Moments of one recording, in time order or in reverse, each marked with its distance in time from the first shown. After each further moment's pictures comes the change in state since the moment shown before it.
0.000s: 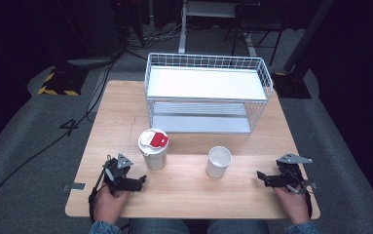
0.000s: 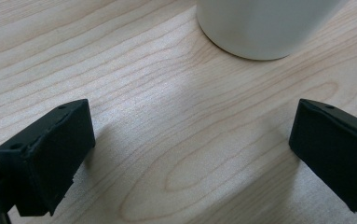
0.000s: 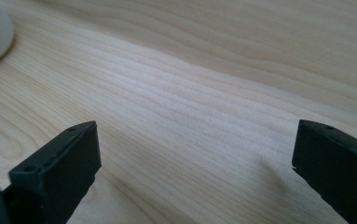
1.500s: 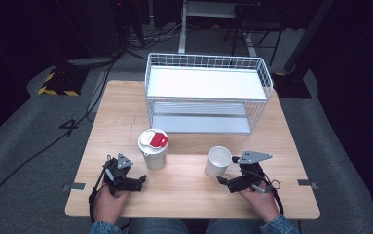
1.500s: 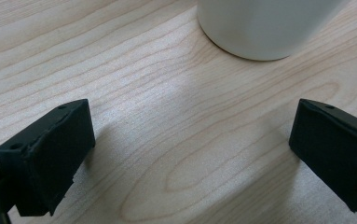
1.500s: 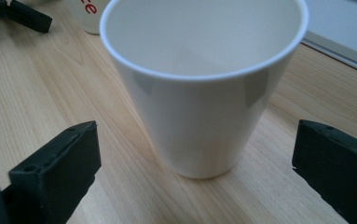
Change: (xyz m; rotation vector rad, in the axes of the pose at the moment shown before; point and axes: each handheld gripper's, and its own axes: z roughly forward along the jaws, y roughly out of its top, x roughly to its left) left arm 0.000 0.000 0.000 -0.001 0.002 0.000; right arm 0.110 0.056 0.030 -0.076 0.350 -0.209
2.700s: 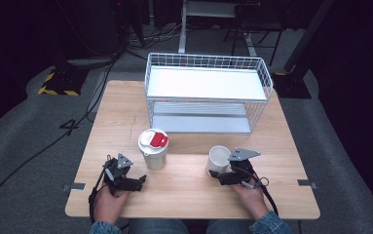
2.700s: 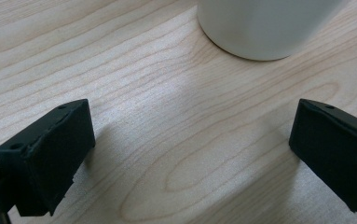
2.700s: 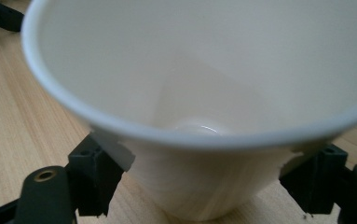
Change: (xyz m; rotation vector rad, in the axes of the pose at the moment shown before) left arm 0.000 0.000 0.000 0.001 0.000 -0.001; right arm 0.000 0.003 0.029 0.005 -0.024 -0.007
